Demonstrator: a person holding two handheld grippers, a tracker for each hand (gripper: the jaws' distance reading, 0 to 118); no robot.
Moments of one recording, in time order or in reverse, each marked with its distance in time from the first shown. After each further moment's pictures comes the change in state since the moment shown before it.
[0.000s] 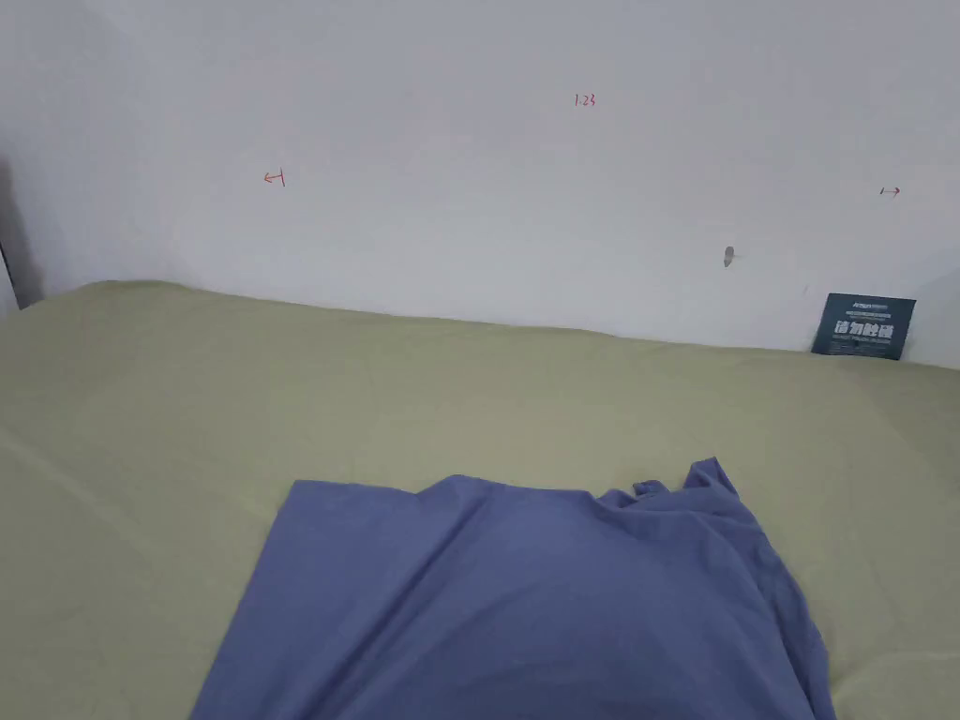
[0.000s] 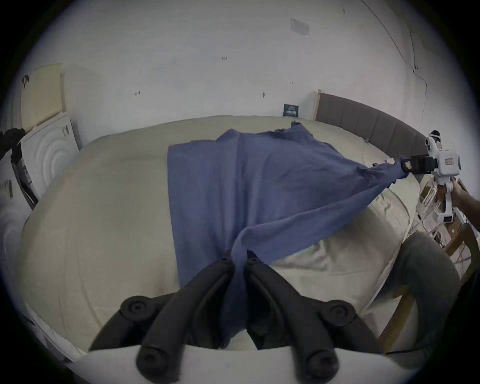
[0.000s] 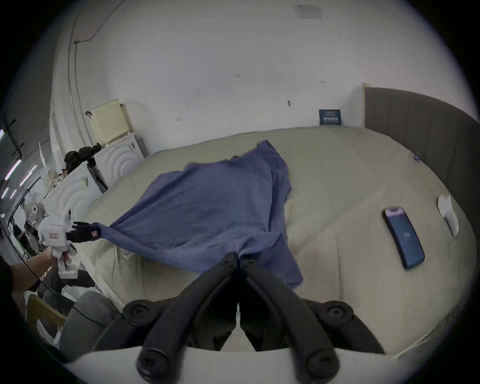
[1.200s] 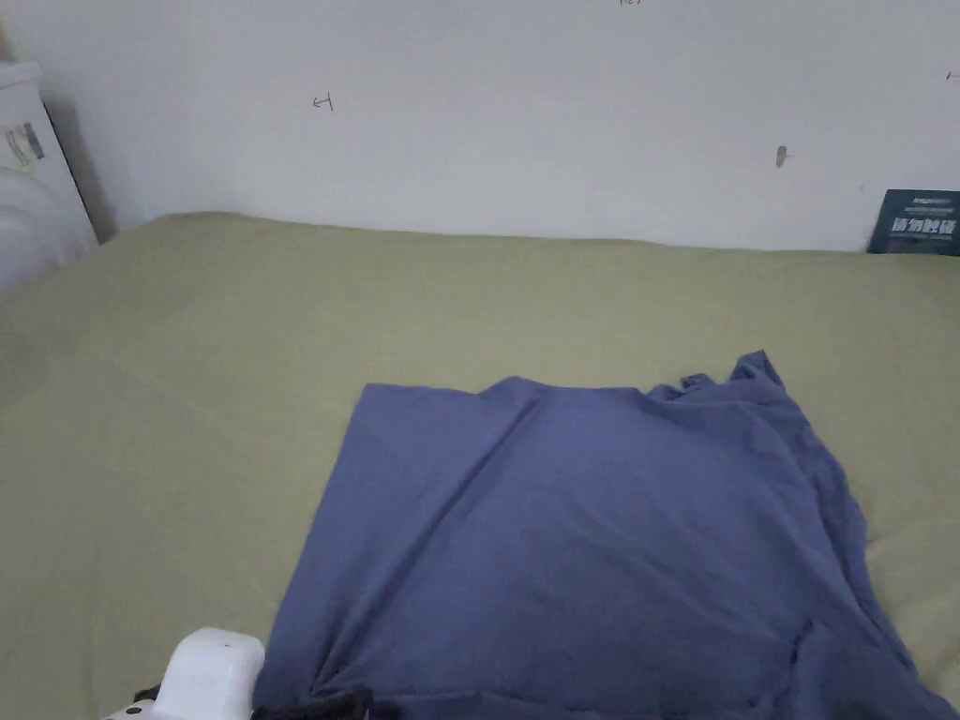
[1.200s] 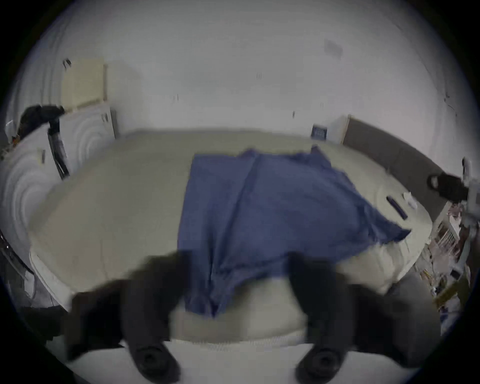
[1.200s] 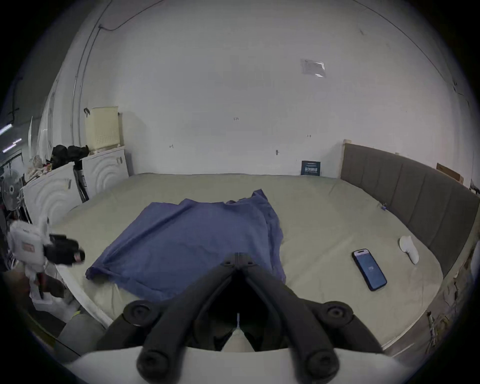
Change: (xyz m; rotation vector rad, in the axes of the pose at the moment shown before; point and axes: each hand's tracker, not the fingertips) left arm 0.052 -0.008 0.036 -0.042 0.147 0.193; right arm -0.120 0.030 0.061 0.236 -0.190 0.130
